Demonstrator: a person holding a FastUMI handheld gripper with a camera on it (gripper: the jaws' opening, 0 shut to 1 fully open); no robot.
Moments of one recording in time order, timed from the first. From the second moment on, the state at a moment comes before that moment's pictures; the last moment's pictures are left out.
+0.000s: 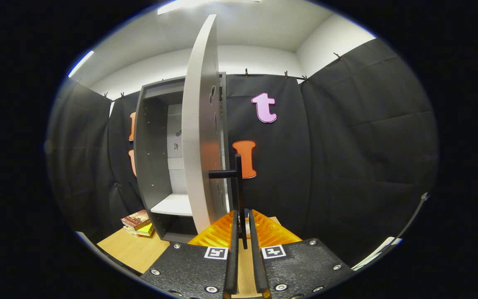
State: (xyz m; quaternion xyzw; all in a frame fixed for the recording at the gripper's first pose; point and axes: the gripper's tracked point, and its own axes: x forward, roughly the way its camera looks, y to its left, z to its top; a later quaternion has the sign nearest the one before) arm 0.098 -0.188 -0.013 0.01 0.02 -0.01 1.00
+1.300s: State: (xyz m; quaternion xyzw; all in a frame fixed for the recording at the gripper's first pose) arm 0.054 -0.040 0.045 0.00 -0.02 0.03 1.00
